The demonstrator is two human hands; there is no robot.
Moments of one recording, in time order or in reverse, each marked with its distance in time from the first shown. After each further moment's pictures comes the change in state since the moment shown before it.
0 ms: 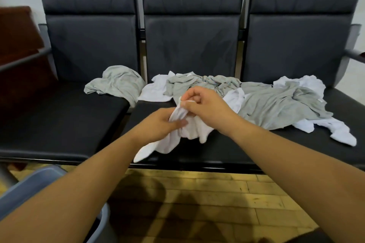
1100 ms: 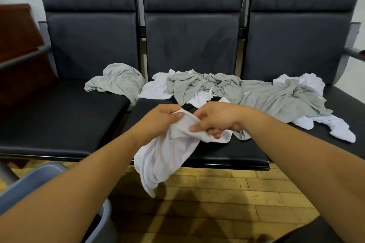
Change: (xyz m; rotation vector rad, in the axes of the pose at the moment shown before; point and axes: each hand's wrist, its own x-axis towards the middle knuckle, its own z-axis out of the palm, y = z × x) left_hand -0.004 -0.004 -0.001 -0.181 0.015 -0.048; right_hand -0.004 0.009 -0.024 -0.183 -0.547 0.419
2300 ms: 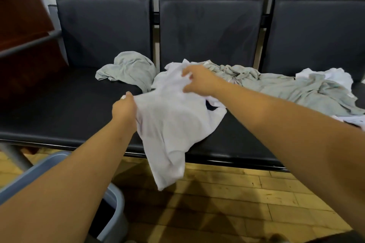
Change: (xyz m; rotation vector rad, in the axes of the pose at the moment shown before) left_hand 0.006 -0.056 -0.080 -0.366 0.904 -0.556; right_hand 0.112 -0.052 -0.002 -0.335 0.474 -0.181
